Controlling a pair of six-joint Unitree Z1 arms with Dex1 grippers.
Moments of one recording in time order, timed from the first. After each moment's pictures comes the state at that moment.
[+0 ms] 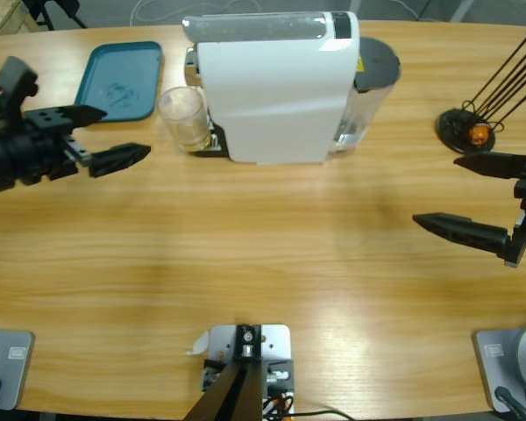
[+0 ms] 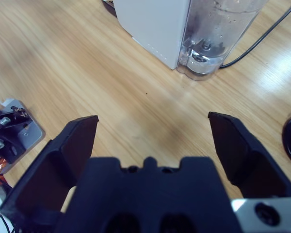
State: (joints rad) arm 0 -0.80 1.37 -0.44 -0.40 0.01 0.02; arm 1 0.65 0.96 -0.51 0.17 0.14 -0.05
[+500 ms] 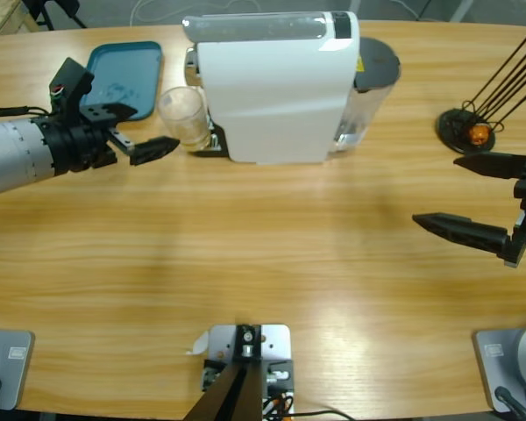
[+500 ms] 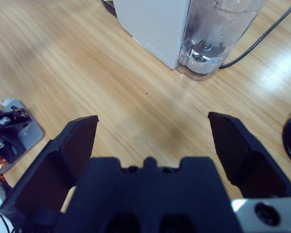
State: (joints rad) arm 0 -0.78 1.58 -0.43 -0.61 0.00 0.02; arm 1 0.65 0.97 -0.51 0.17 0.14 -0.05
